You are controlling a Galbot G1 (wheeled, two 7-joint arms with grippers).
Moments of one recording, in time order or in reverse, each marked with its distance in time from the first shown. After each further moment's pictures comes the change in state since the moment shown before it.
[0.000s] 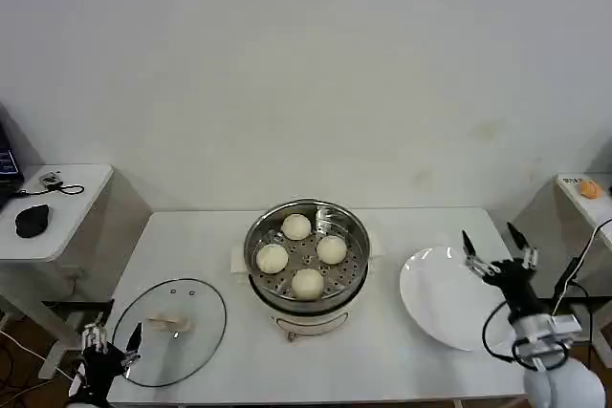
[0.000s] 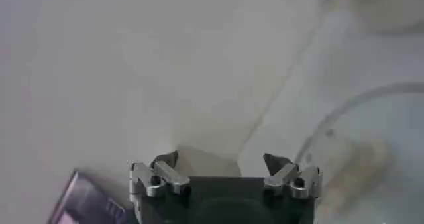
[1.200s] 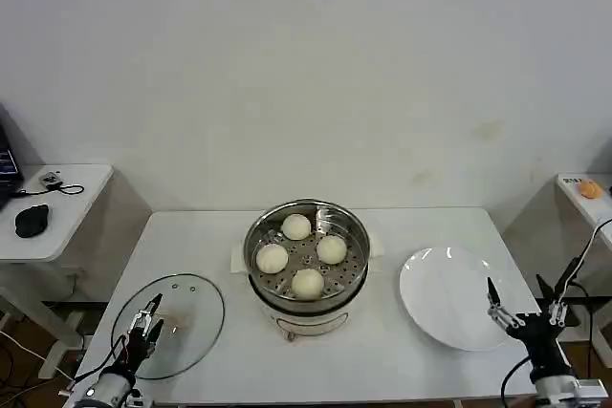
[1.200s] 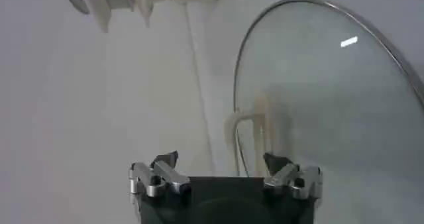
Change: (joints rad) left arm -0.250 0.124 0.186 0.276 0.398 -0.003 0.027; right arm -0.196 0.129 0.103 0.050 -0.028 0.051 -0.012
